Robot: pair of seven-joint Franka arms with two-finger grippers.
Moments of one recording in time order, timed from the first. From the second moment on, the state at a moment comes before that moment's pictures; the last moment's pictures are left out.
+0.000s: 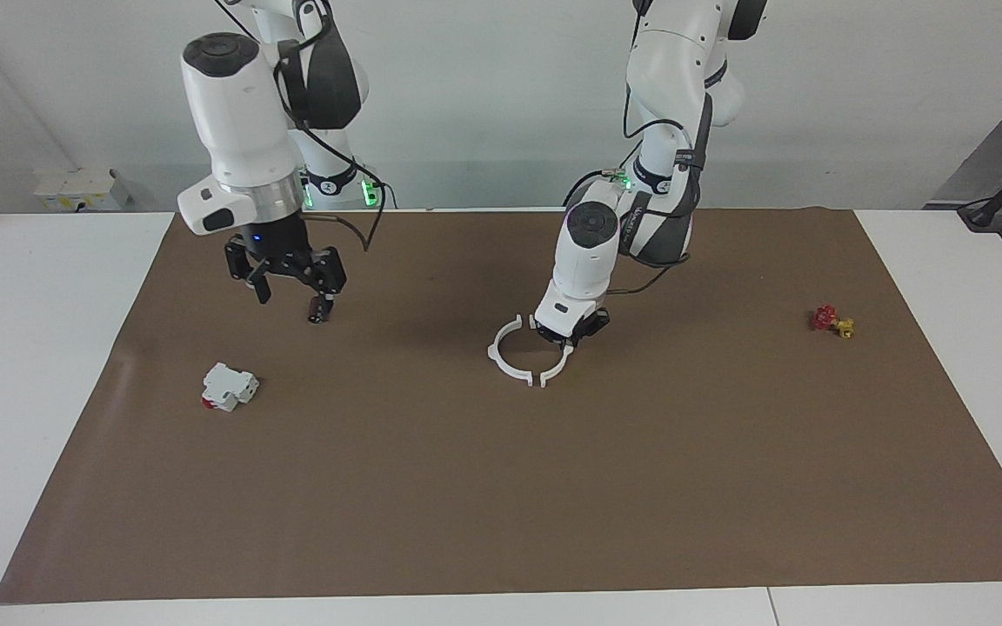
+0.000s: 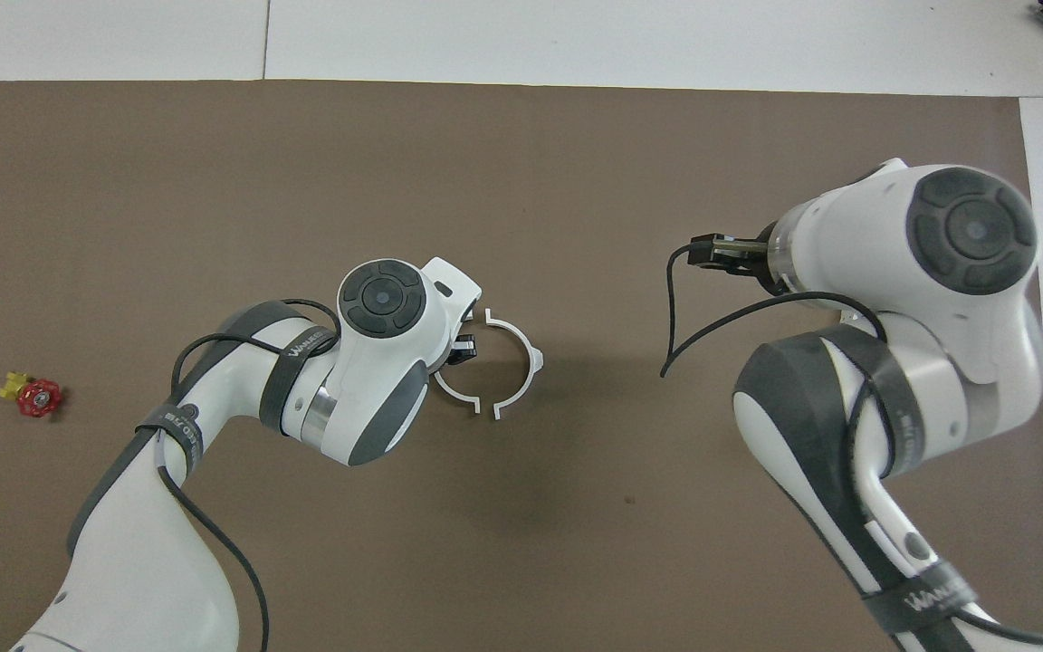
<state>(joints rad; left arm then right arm) -0.60 0.32 0.02 -1.96 -0.02 2.22 -0.65 0.22 -0.02 -0.08 -1.79 -0.06 1.93 0.38</state>
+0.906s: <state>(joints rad) -0.63 0.32 0.02 -1.97 0.01 2.22 -0.69 0.07 -0.07 -0.09 -1.61 -0.02 1.58 0.19</state>
